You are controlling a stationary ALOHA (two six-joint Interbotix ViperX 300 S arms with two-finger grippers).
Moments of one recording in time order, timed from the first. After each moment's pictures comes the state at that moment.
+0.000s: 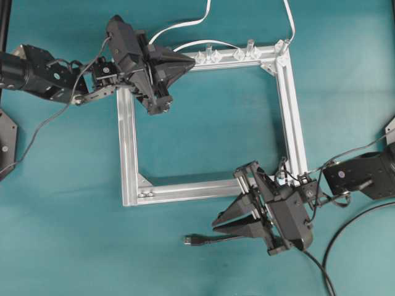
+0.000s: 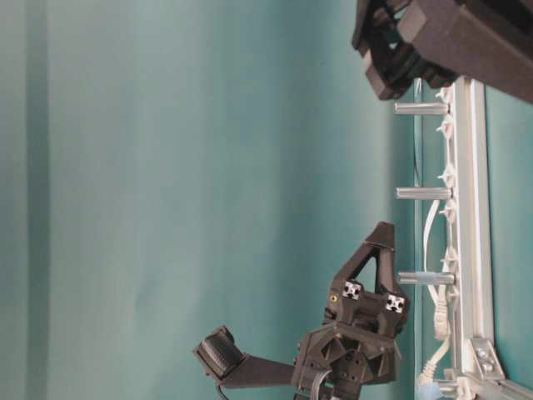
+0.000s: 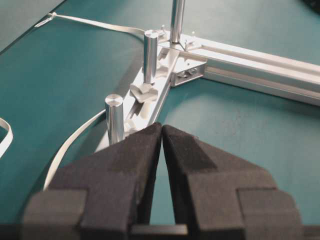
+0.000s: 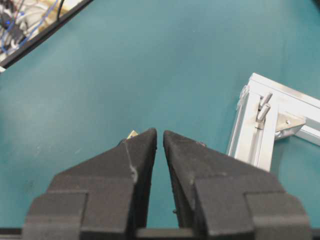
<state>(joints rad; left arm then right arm) 0.28 0.16 0.83 -0.11 -0.78 0.00 0.28 0.16 0.83 -0.11 -0.78 0.00</state>
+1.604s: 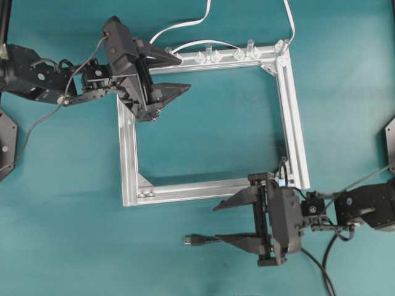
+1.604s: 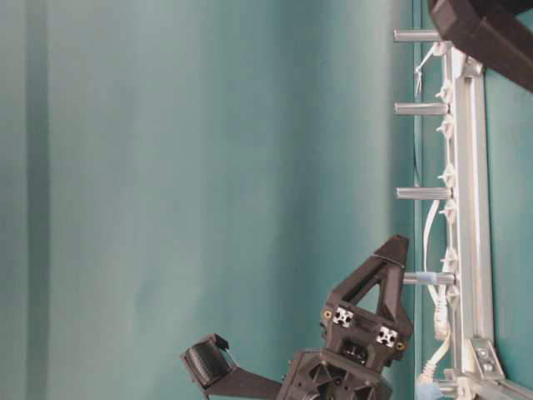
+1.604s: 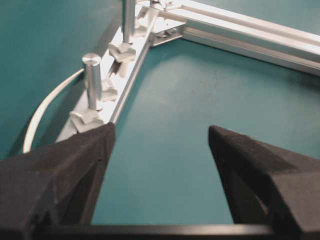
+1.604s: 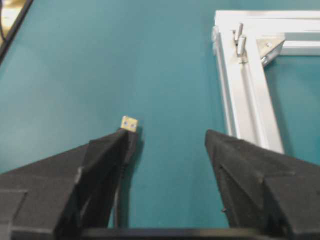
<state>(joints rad) 0.26 0.06 0.87 -0.07 -0.59 -0.08 0.48 0.21 0.80 0.58 -0.80 -0.14</state>
